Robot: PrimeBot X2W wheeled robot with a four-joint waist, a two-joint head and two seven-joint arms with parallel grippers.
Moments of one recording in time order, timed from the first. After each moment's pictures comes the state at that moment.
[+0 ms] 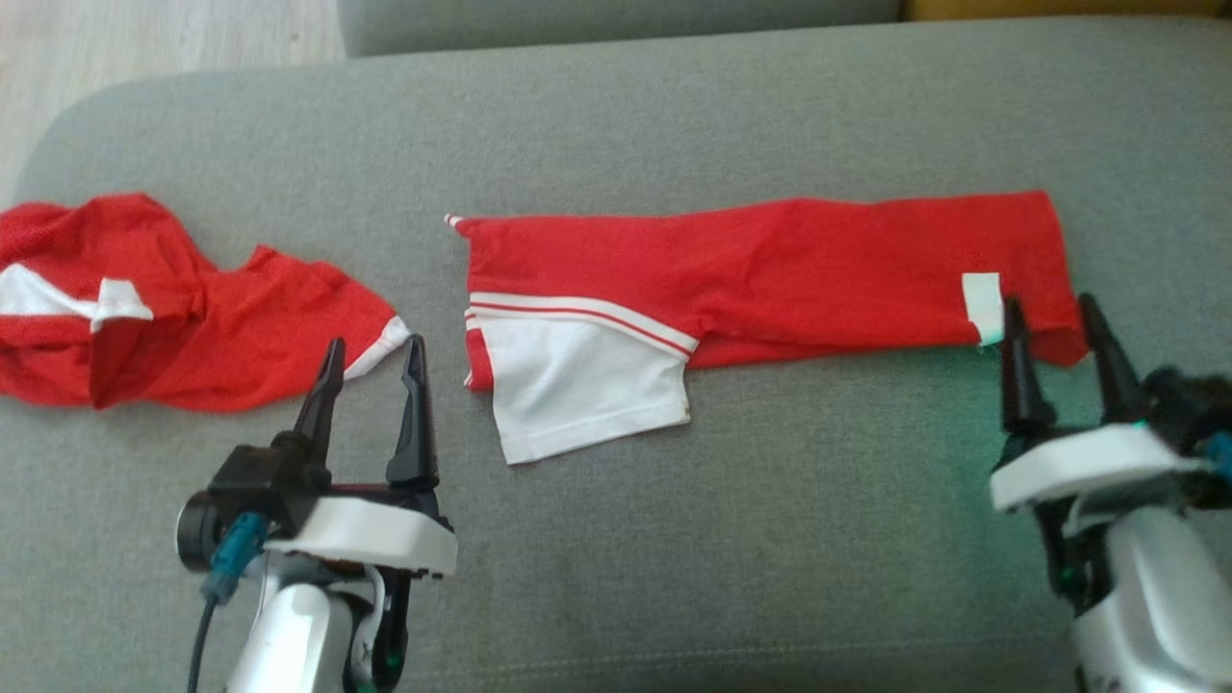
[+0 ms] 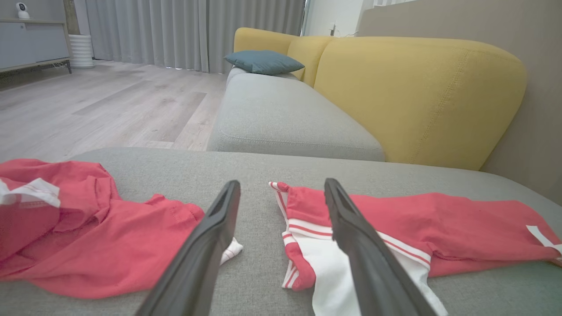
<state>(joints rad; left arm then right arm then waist) -0.09 0.05 -0.23 0.13 -0.22 0.08 -0.26 -0.23 -0.13 -0.02 0.40 0.23 0.12 -0.20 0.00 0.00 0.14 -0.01</state>
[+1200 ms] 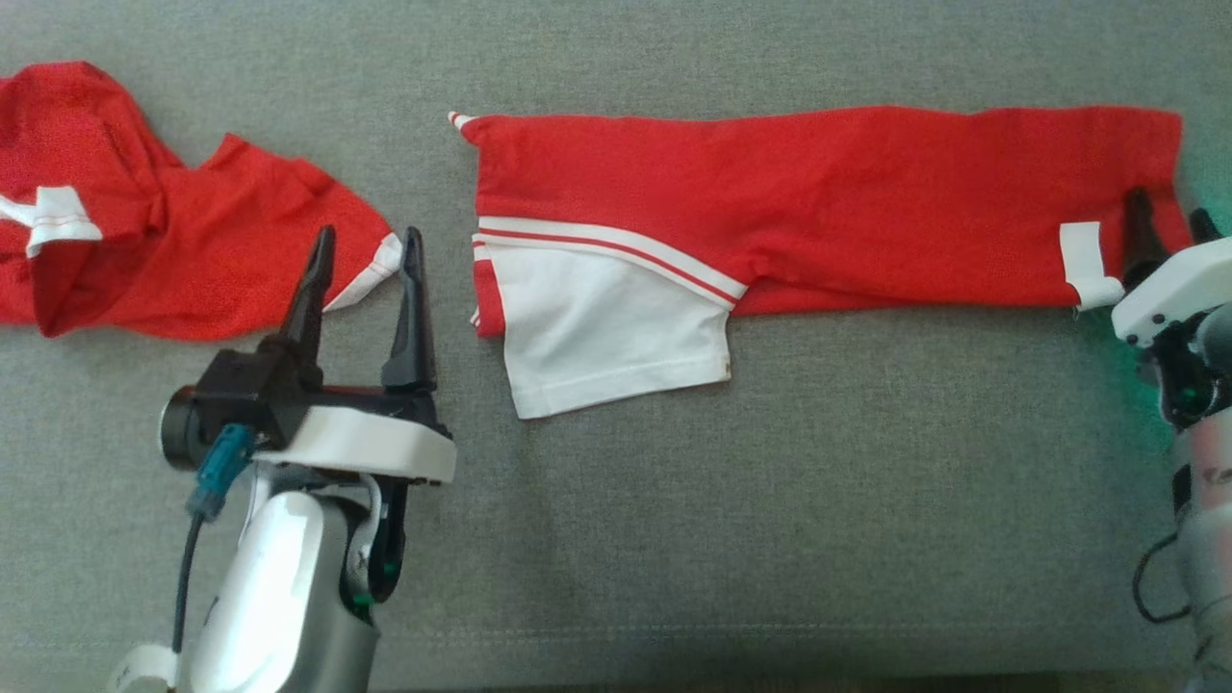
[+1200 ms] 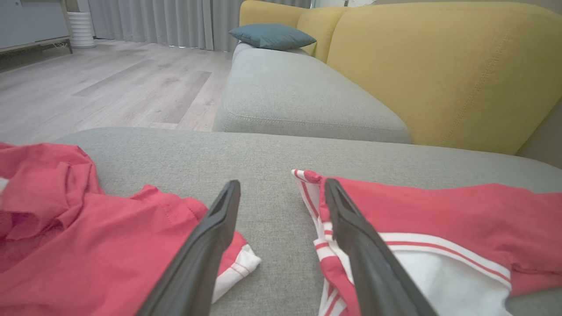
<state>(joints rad) -0.25 0.05 -0.22 0.14 -0.19 0.06 -0.26 -0.69 -0.25 -0.22 0.92 0.30 0.12 0.11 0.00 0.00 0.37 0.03</state>
